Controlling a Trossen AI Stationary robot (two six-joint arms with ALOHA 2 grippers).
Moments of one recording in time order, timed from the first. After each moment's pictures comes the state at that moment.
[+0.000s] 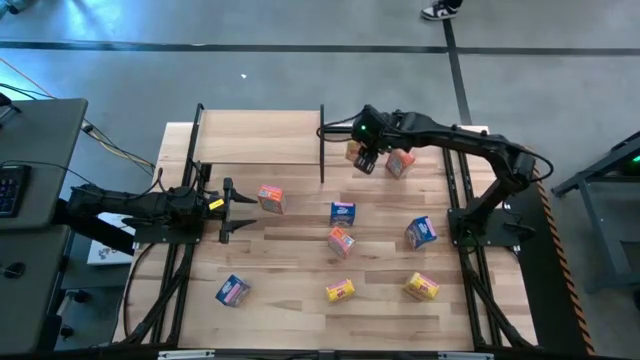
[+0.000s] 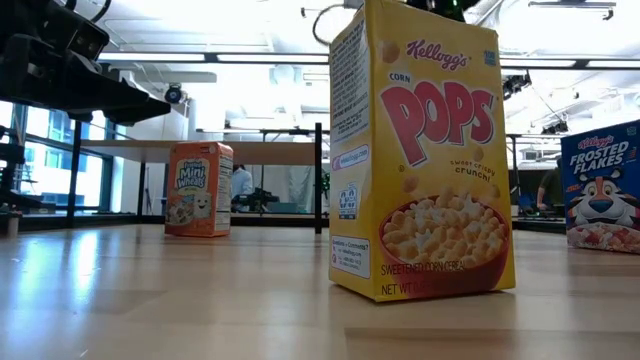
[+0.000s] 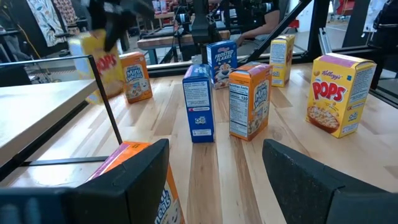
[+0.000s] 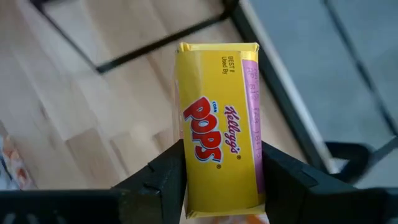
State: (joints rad) left arm -0.09 0.16 0.01 0.02 -0.13 0.11; right arm -0.43 1.63 1.44 -0.87 0.23 -0.05
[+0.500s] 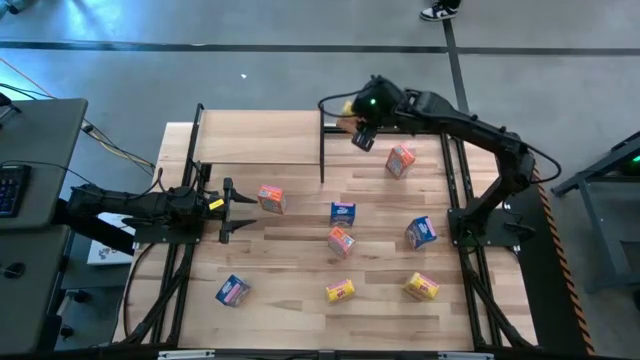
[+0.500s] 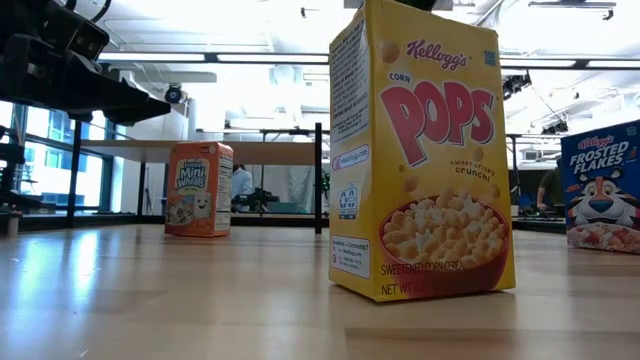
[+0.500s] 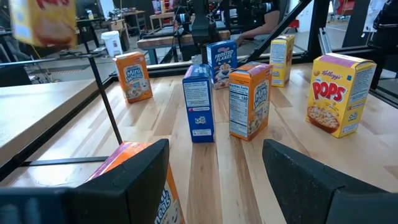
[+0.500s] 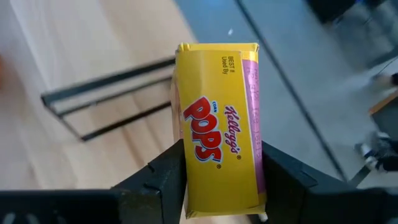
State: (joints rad) left arm -0.09 0.16 0.01 0.02 -0.13 0.11; right arm -0.43 1.63 1.76 -0.94 0.32 -0.19
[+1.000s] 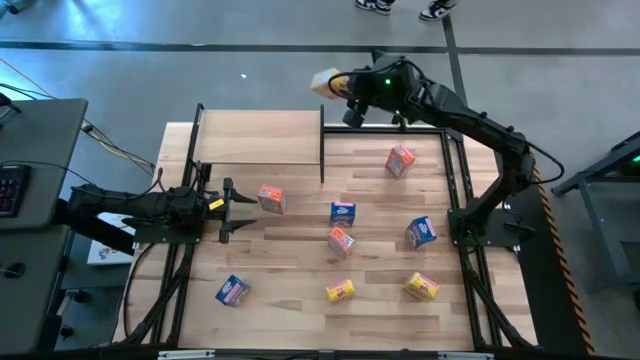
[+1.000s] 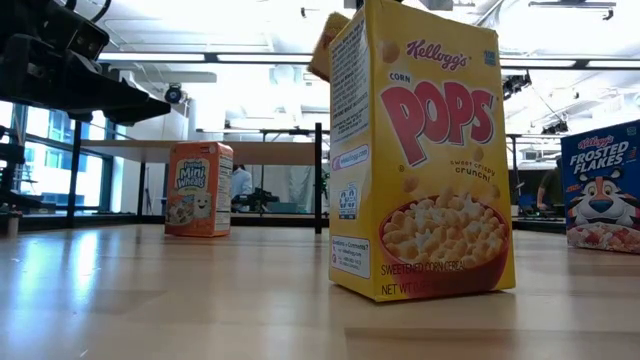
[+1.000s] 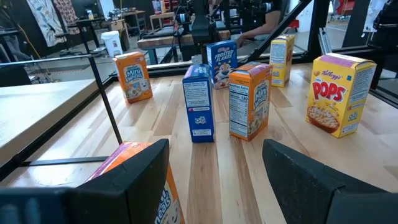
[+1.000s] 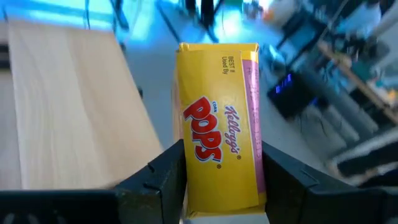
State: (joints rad) left arm -0.09 0.16 0.01 0.02 -0.13 0.11; right arm -0.43 1.63 1.85 -0.60 0.27 -0.40
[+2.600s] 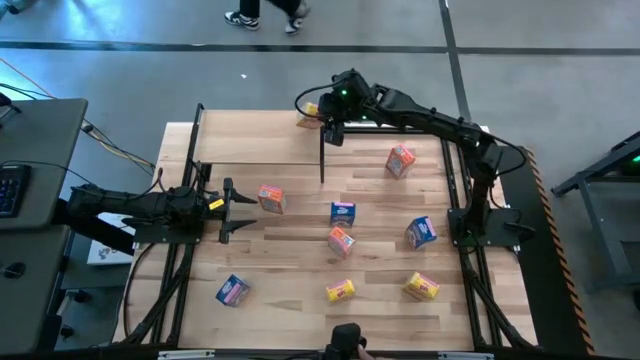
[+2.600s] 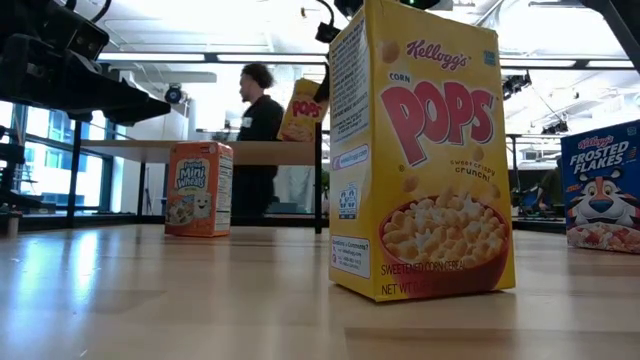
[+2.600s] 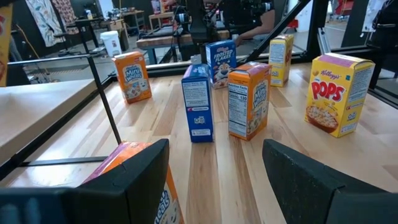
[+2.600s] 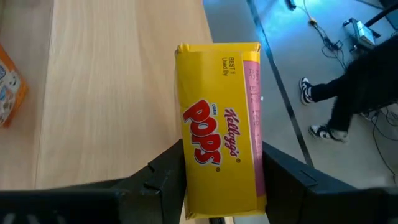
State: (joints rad) left arm -0.09 0.16 0.01 0.02 -0.12 0.11; right arm -0.48 1.89 1.85 -0.62 0.04 -0.48
